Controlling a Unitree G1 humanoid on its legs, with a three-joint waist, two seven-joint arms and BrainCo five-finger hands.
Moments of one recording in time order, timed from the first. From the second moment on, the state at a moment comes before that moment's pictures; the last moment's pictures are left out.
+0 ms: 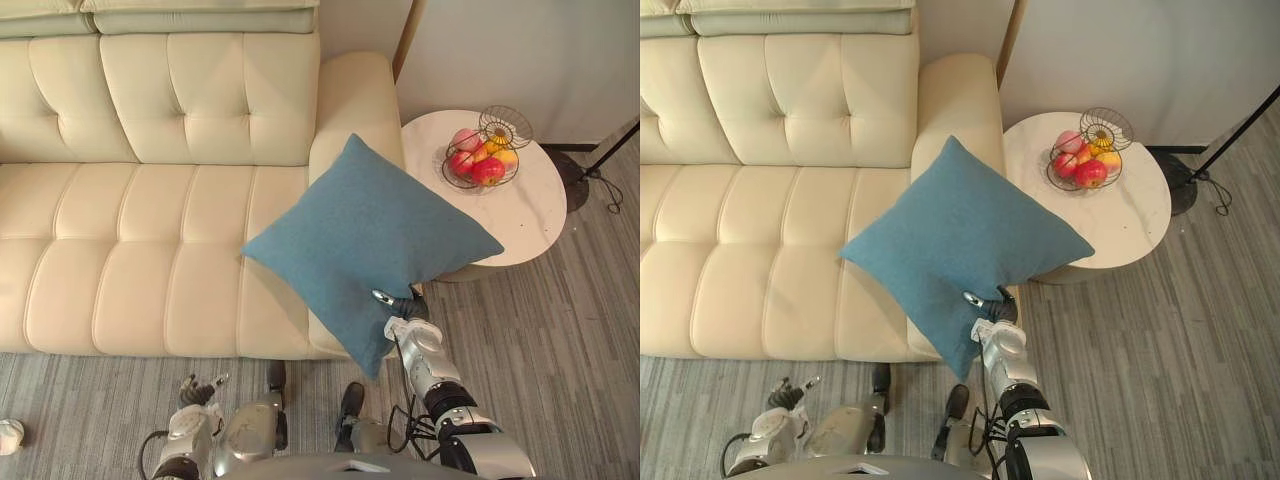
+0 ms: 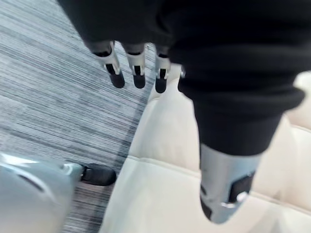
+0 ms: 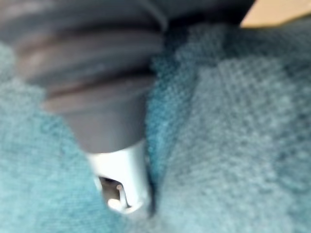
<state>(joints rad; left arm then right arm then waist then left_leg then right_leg) -0.01 0.05 0.19 0.91 -0.22 -0.06 0.22 -0.29 -0.10 -0.02 0.76 0.41 -0.12 -0.23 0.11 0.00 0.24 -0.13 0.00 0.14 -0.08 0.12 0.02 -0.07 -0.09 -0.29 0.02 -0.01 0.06</state>
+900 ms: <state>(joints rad) -0.10 0.24 0.10 0.56 -0.19 -0.09 0.15 -0.13 -0.13 -0.16 0.52 0.18 -0.05 -0.06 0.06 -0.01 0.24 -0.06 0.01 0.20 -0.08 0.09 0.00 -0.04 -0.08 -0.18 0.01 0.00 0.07</state>
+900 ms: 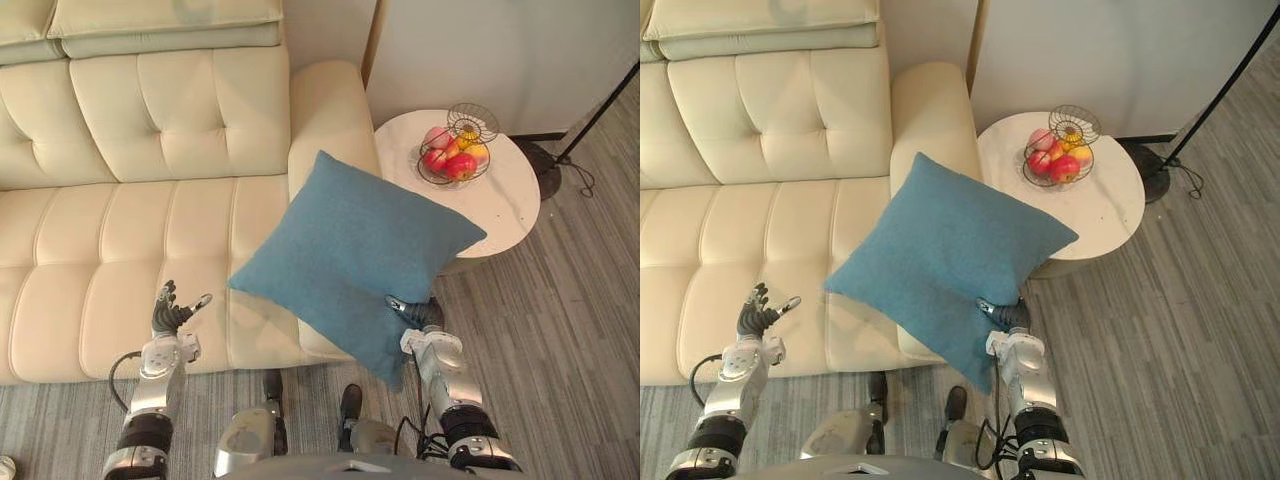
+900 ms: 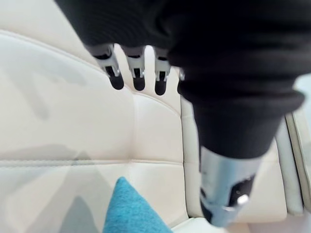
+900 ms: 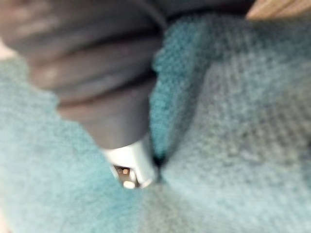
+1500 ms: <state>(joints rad) -0.38 0.25 -0.22 0.66 -0.13 -0.08 0.06 -0.24 -0.19 -0.12 0.44 0.15 -0.05 -0.03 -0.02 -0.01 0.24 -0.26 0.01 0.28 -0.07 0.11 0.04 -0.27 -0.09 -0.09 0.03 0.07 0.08</state>
